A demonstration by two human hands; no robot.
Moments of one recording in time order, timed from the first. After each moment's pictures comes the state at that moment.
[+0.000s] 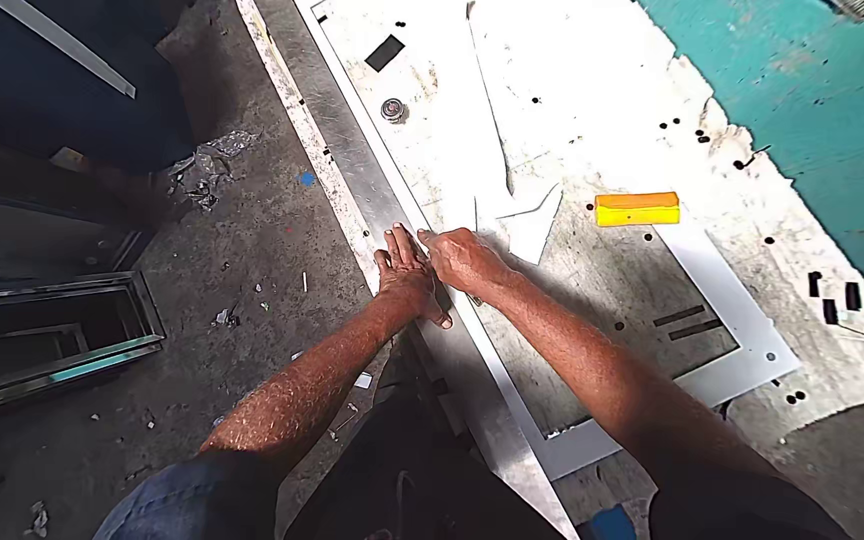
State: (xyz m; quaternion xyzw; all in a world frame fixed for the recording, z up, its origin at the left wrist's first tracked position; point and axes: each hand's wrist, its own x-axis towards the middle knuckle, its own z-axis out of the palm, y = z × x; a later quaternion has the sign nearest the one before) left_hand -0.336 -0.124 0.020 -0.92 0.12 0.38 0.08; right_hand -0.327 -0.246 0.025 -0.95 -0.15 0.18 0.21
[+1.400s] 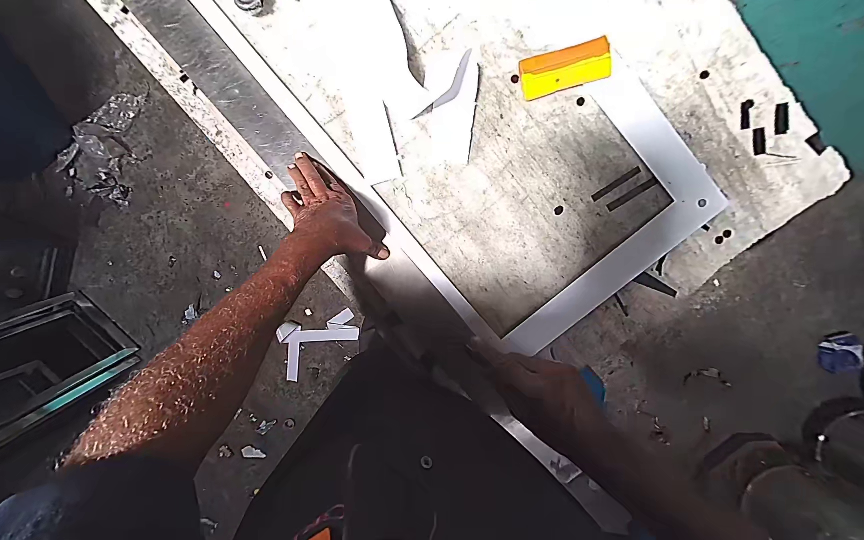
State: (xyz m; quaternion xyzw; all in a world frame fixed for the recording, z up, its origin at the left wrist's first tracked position) left_hand -0.338 -0.131 0.020 -0.92 0.09 0.36 0.11; right_hand -0.656 -0.325 0.060 -0.96 -0.04 0.06 0.27
